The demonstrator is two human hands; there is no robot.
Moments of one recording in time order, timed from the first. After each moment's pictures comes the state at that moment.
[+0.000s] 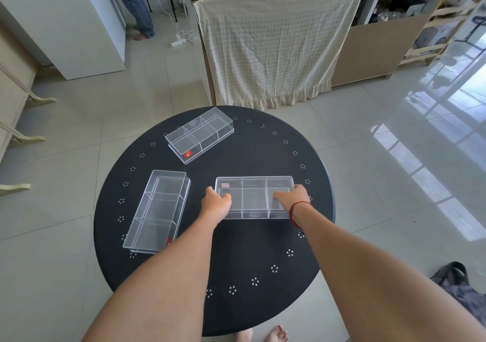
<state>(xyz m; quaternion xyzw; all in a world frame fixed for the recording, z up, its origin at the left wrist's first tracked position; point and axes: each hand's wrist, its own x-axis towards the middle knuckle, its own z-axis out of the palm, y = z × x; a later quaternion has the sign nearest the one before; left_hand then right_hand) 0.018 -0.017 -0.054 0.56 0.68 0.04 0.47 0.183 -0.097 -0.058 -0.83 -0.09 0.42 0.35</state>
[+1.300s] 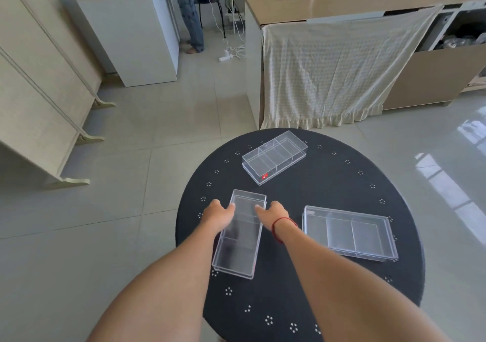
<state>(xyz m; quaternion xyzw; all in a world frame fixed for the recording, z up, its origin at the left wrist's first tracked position) -0.158 0.097 -0.025 0.58 0.70 -0.01 0.43 -0.019 0.044 -0.032 -0.81 -0.28 0.48 0.19</state>
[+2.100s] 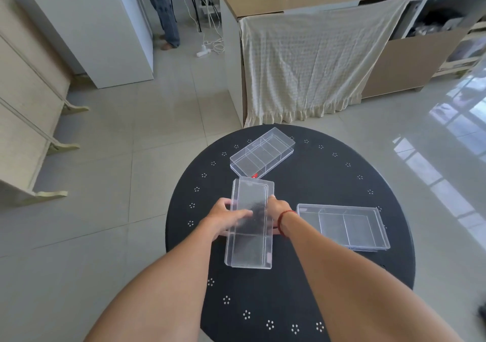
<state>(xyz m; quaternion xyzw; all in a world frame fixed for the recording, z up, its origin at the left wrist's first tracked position) -0.135 0.106 -0.025 0.54 0.61 -0.01 0.58 0.014 0.062 -0.060 -0.78 -0.07 0.55 0.30</state>
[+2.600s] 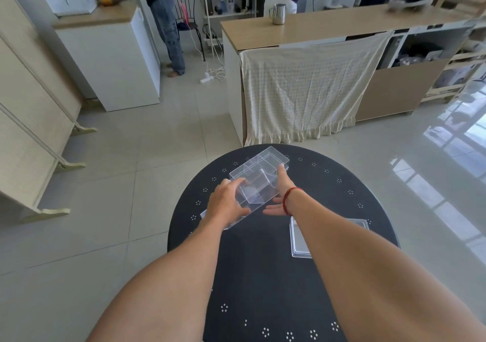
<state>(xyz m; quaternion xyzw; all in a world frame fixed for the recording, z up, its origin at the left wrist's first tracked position) -0.117 0.106 0.029 0.81 0.50 0.11 0.29 0.035 0.068 0.054 -0.71 0.00 0.58 0.40</state>
